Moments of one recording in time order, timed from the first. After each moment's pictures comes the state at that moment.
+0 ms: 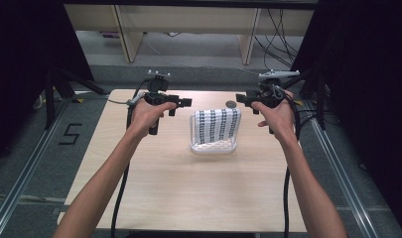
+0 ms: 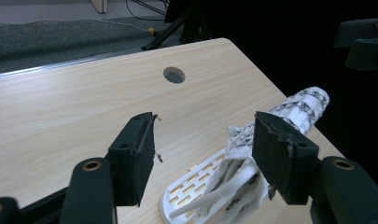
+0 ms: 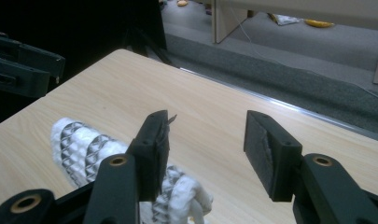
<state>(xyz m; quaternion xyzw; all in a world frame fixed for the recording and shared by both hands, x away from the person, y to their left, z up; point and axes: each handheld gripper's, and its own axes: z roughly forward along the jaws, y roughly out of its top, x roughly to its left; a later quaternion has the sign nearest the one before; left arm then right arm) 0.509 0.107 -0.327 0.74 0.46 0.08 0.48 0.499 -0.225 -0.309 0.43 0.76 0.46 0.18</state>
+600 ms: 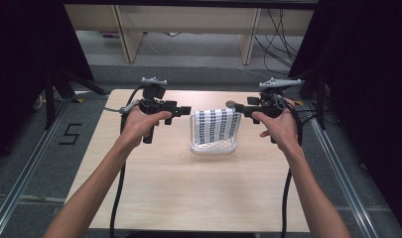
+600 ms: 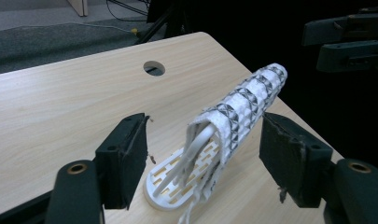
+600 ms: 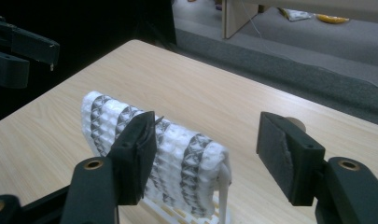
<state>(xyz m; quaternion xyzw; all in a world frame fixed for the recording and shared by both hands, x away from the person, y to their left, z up) 0.478 0.112 -0.322 0.76 0.42 0.07 0.49 0.474 -0.225 -0.315 0.41 0.77 0.46 0.17</state>
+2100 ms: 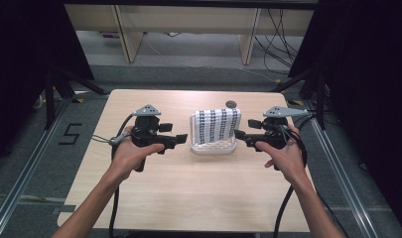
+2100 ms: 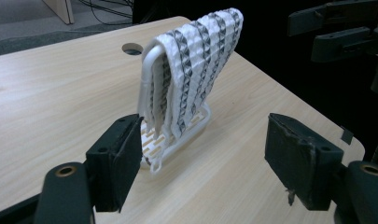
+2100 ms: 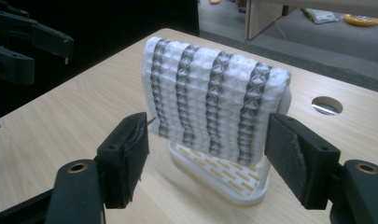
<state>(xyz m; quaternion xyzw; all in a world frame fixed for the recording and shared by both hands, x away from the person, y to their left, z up) 0.407 0.124 -0.352 0.77 0.38 0.08 0.51 0.410 -0.231 -0.346 0.38 0.77 0.49 0.15</state>
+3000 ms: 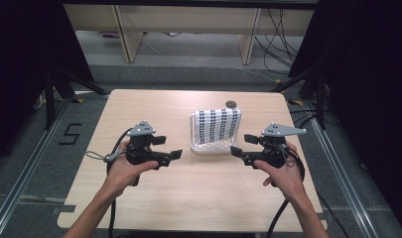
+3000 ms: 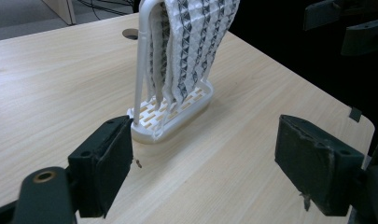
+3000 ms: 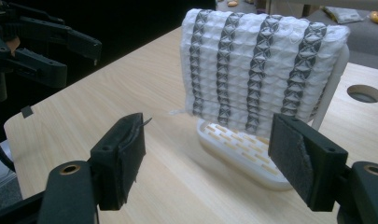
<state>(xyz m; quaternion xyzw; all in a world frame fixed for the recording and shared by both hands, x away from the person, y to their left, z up) 0.381 0.137 -0.382 0.78 0.37 0.09 0.51 0.376 -0.226 -0.370 0.36 0.77 0.51 0.12</state>
